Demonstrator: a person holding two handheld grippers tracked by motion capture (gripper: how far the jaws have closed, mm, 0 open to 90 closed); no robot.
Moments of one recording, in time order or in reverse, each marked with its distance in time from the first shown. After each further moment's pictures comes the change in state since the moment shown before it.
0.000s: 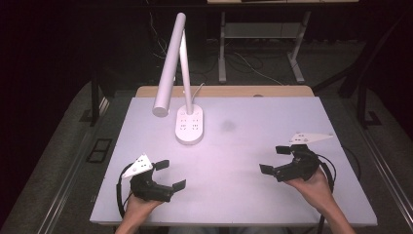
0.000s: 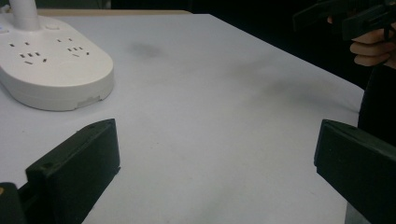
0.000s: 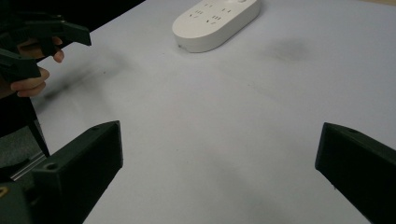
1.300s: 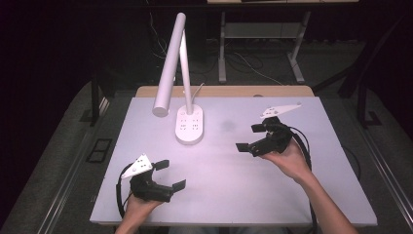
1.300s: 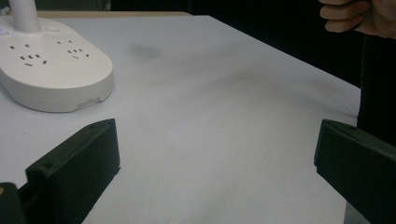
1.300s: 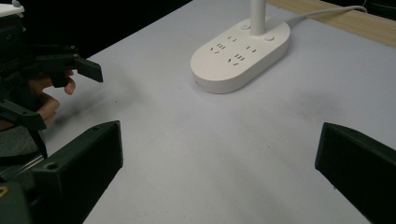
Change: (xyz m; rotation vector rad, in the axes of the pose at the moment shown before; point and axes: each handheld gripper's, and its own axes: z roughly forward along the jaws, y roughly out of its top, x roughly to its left) left arm -0.001 0.000 0.000 -0.010 -0.001 0.001; right arm 0.007 0.076 0.047 0.040 0.074 -0.069
